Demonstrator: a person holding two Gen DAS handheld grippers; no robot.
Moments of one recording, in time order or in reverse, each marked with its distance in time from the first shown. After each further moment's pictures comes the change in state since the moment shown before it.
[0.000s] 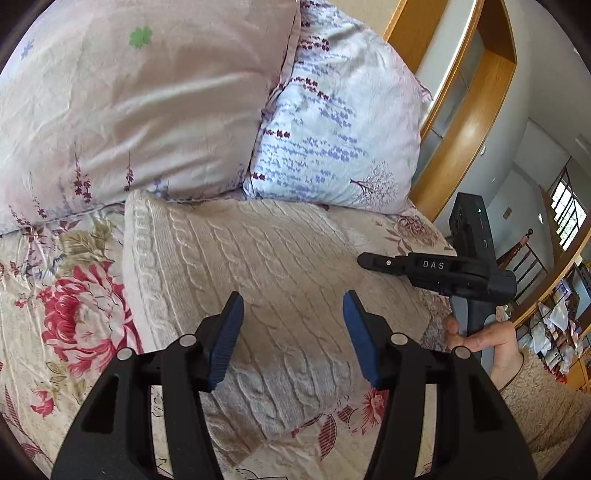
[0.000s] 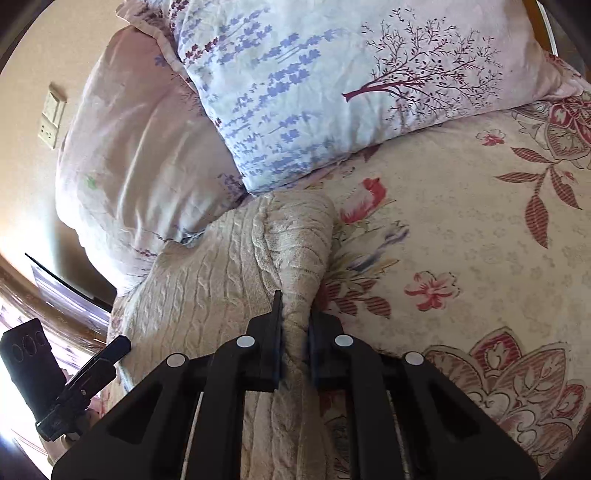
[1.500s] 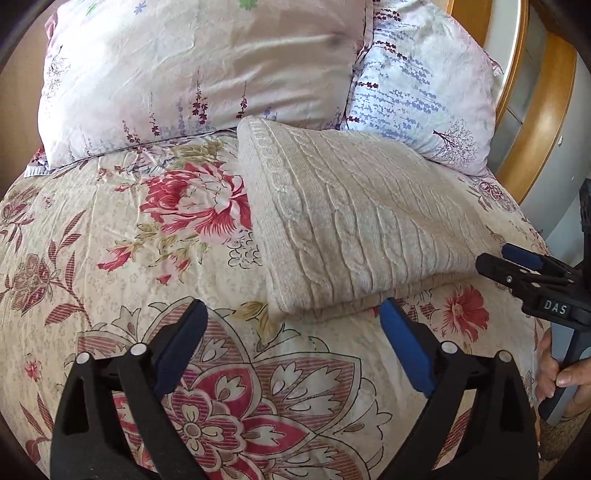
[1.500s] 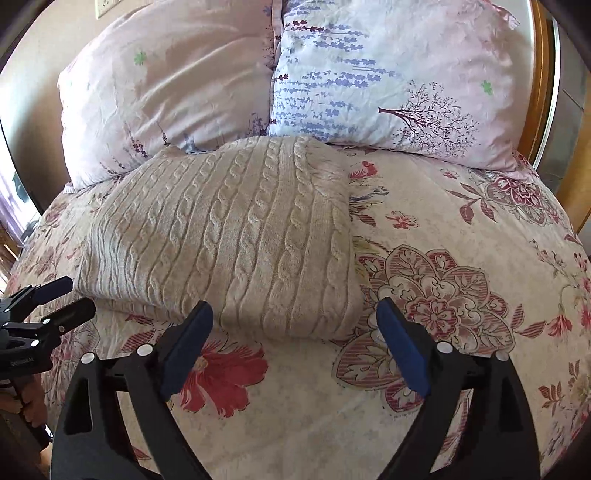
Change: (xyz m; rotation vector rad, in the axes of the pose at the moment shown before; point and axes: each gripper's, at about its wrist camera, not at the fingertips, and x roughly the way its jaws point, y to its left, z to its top) left arm -0.037 0.001 -0.085 -0.087 0.055 0.377; right arm -0.052 0.075 -0.100 -0.373 -0.054 -0.296
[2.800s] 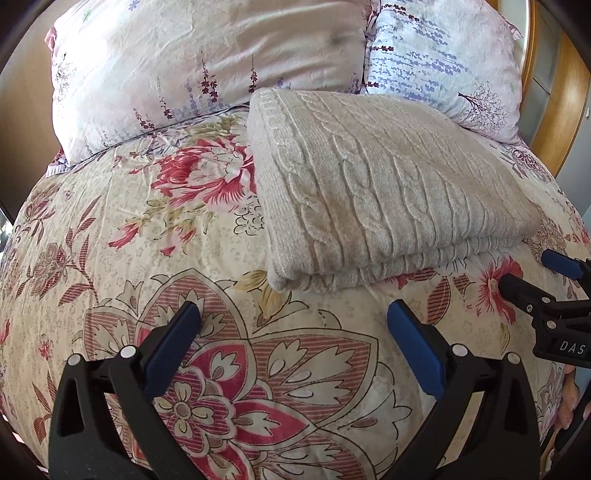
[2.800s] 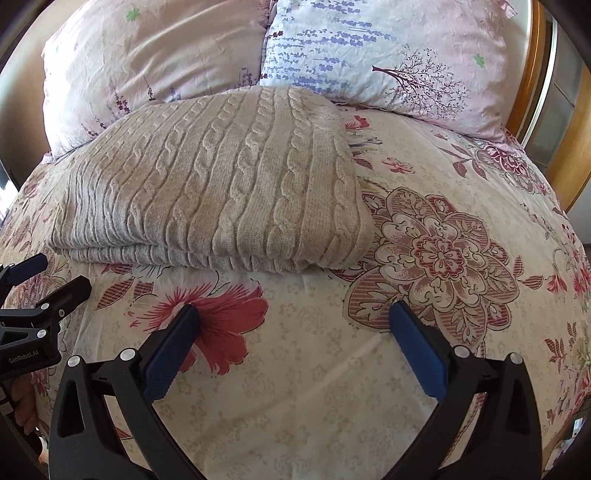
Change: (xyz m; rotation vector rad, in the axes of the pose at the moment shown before) left arm 0.018 -0.016 -0.010 0.038 0.083 0.158; right arm 0.011 0.015 -0.015 -0.023 0.108 -0.107
